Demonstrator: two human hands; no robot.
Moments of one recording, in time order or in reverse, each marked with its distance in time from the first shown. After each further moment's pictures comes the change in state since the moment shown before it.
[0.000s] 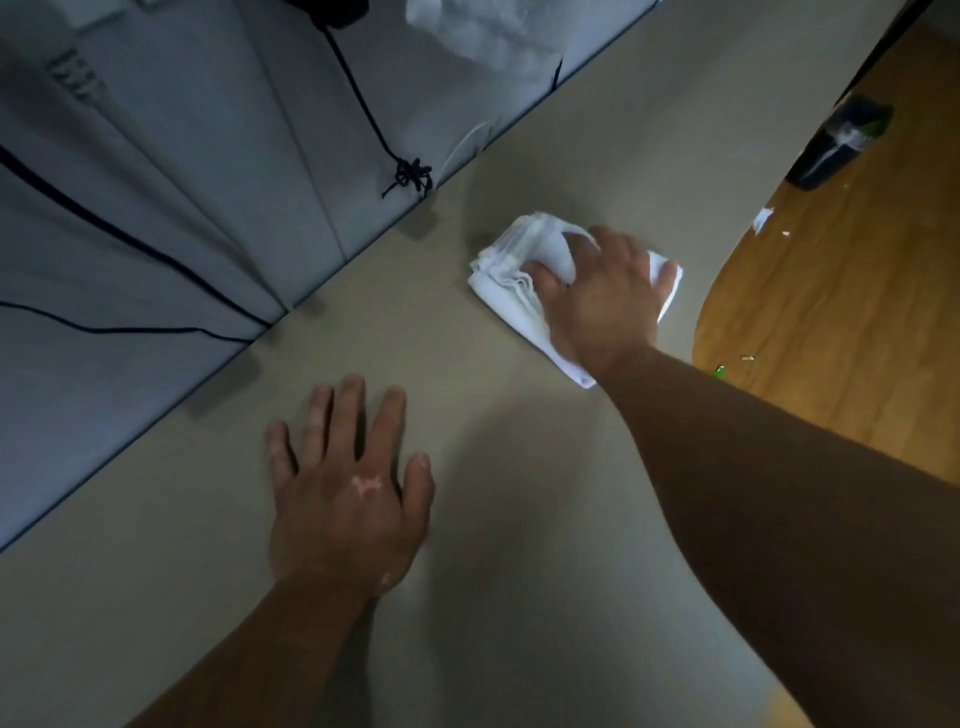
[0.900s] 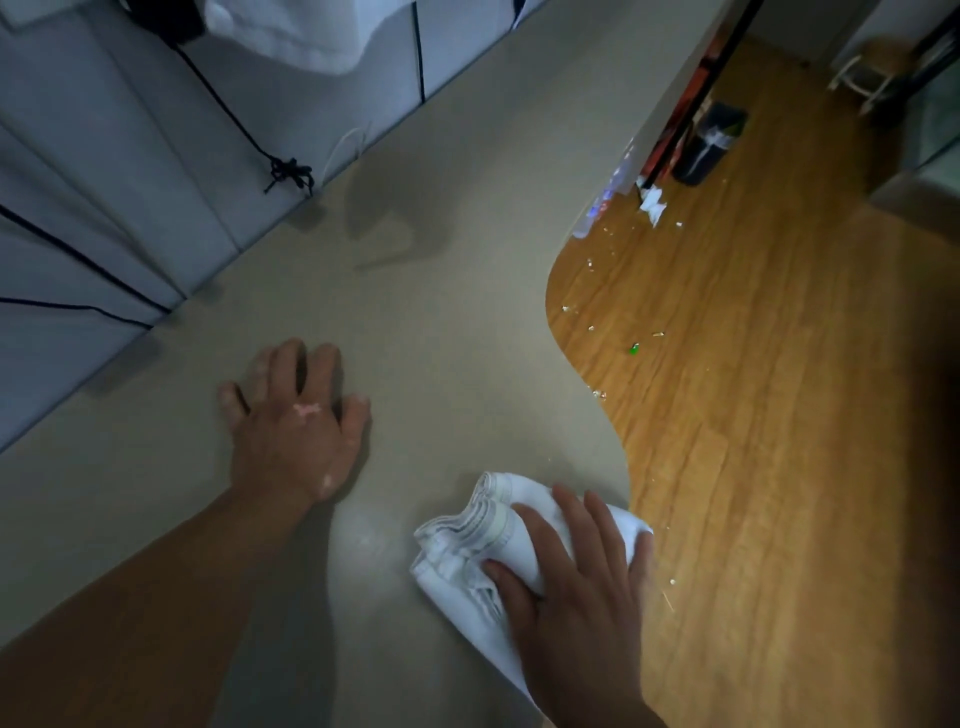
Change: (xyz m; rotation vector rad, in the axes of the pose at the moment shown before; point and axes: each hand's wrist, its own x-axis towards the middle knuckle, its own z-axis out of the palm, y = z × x) left_hand 0.007 0.043 -0.007 -0.125 -0.111 -0.013; right_hand -0.335 0.061 -0.088 0.081 -0.005 0.096
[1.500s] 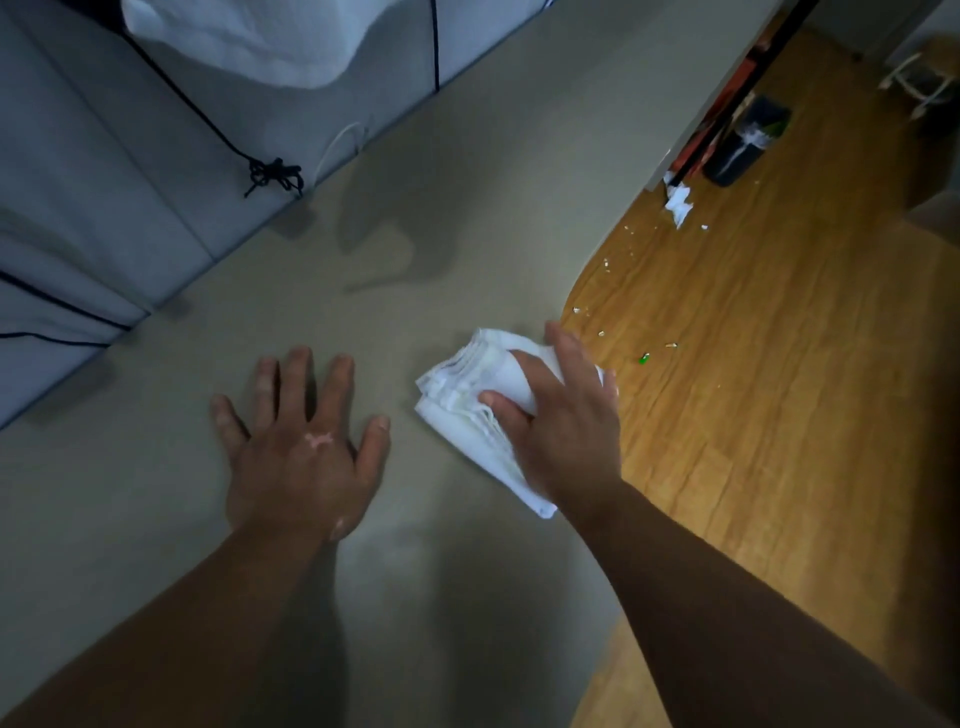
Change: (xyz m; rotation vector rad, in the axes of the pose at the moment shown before) left_hand 0.022 0.029 0.012 0.118 -0.011 -0.045; right_hand 0.215 0.018 0.048 0.042 -0.014 -0.175
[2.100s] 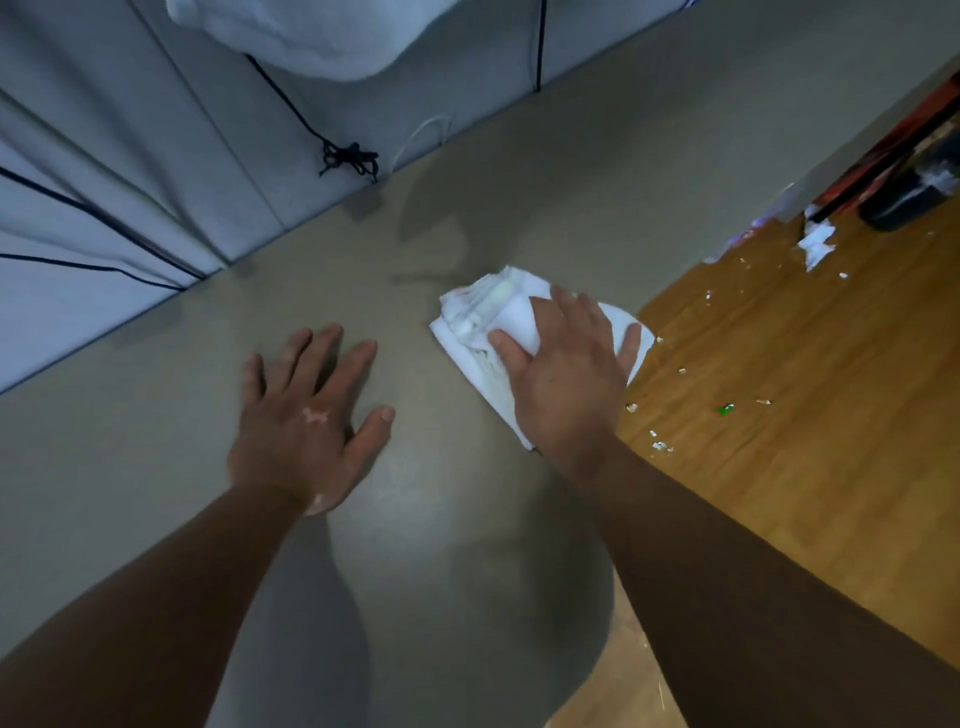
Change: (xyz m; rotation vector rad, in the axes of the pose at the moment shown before) left_hand -0.003 0.001 0.001 -0.006 0.089 -0.022; right_hand 0.076 -0.005 0.018 0.061 0.015 -0.082
